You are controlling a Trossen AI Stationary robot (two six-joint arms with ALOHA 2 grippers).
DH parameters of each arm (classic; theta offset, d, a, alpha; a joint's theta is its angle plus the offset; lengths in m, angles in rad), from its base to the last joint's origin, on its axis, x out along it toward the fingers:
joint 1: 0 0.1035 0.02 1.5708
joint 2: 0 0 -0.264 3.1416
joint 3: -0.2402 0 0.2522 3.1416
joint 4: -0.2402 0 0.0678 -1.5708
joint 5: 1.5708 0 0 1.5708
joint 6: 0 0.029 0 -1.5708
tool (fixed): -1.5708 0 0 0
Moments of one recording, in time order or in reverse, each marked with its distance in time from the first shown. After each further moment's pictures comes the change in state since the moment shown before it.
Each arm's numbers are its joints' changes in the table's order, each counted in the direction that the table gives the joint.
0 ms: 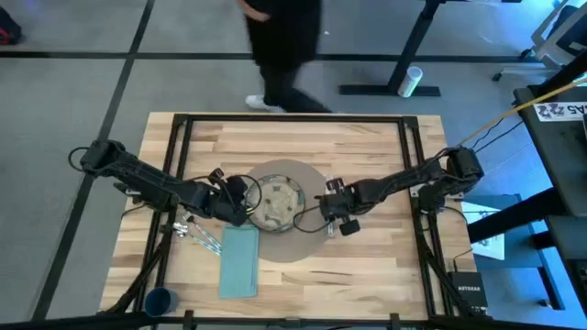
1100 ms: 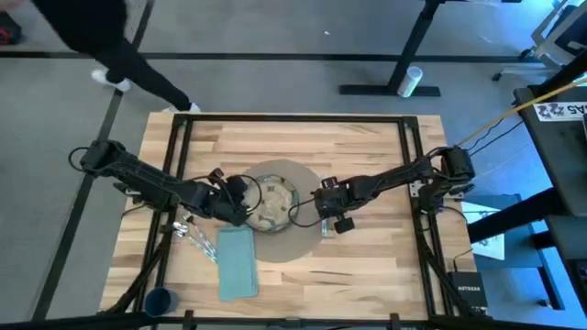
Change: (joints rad) left arm 0.000 0.000 0.000 -0.007 0.000 0.000; right arm -0.051 -0.066 -0.017 0.079 0.070 -0.051
